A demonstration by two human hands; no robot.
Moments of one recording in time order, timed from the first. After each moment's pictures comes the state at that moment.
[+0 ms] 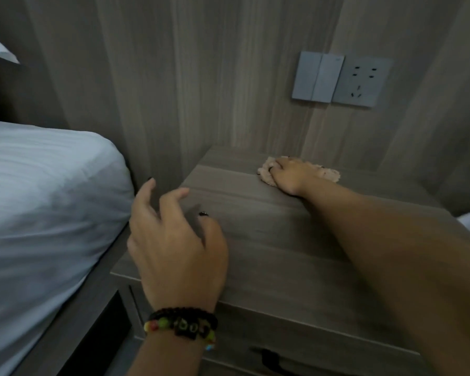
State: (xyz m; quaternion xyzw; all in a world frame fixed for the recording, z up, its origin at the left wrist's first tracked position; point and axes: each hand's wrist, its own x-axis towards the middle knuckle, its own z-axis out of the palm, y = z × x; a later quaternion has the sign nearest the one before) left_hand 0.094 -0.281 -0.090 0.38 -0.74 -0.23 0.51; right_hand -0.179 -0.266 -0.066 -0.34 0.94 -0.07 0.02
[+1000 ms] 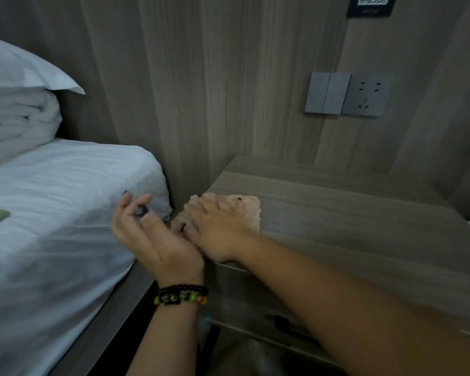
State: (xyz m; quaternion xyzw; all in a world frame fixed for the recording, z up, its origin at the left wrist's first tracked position) left_hand 0.129 -0.302 -0.092 0.30 -0.47 -0.35 0.75; right_hand 0.044 -0.278 -0.075 -0.60 0.79 -0.09 0.07
